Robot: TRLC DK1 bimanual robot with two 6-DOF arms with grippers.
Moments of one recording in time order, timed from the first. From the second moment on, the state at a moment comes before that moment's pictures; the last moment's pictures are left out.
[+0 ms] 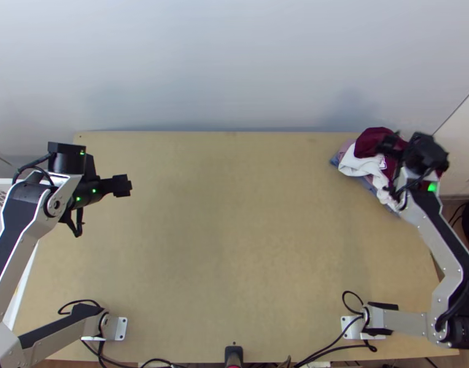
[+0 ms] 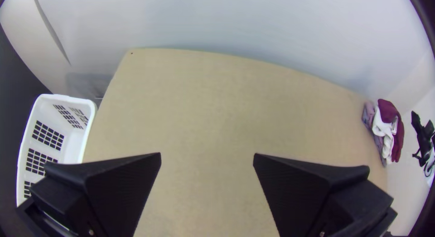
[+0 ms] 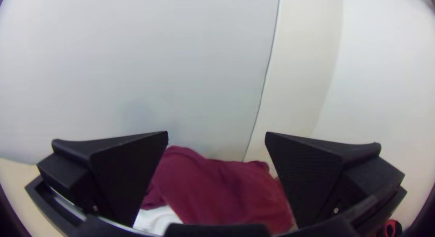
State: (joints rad) left arm -0.14 1.20 1.33 -0.99 -0.13 -0.27; right arm -0.11 1.40 1.00 0.26 0.41 -0.05
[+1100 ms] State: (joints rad) left arm -0.13 1.22 1.32 -0.98 -0.13 -0.26; right arm -0.14 1.69 1.07 0.15 0.30 0.05
